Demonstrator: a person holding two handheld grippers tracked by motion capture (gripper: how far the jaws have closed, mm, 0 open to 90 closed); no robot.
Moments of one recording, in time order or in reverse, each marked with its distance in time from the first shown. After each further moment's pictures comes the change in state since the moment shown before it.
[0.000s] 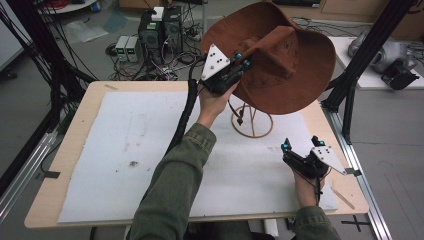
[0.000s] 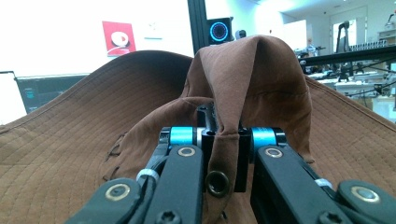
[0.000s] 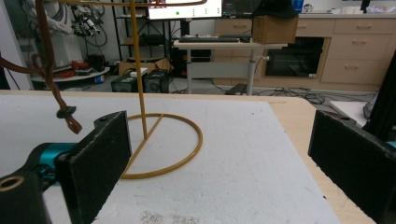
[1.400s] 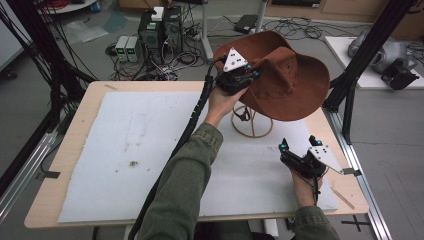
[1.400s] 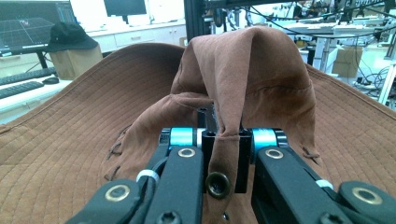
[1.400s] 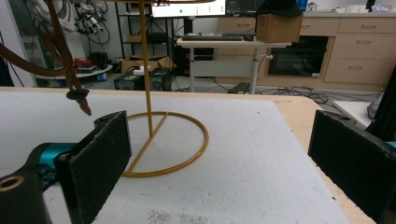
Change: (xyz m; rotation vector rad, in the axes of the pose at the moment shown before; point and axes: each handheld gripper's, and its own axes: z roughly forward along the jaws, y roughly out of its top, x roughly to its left) left arm 0.001 -0.034 0.040 0.271 -0.049 -0.058; right arm 0.005 -0.001 0.002 0.006 0.011 -0.010
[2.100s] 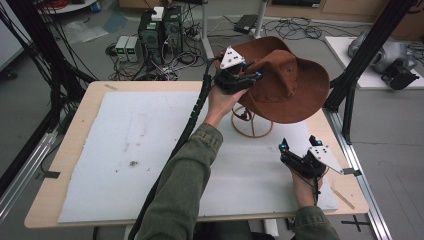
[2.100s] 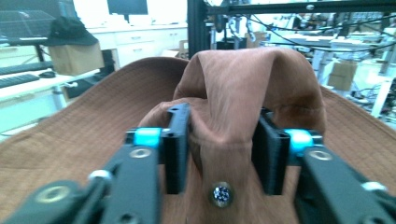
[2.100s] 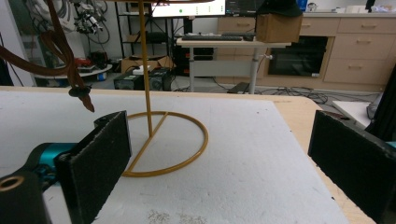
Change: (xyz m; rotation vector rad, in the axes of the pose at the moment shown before) left arm 0.004 0.002 -0.002 -0.023 0.008 -0.057; right arm 0.000 0.000 0.000 0.000 -0.001 -0.006
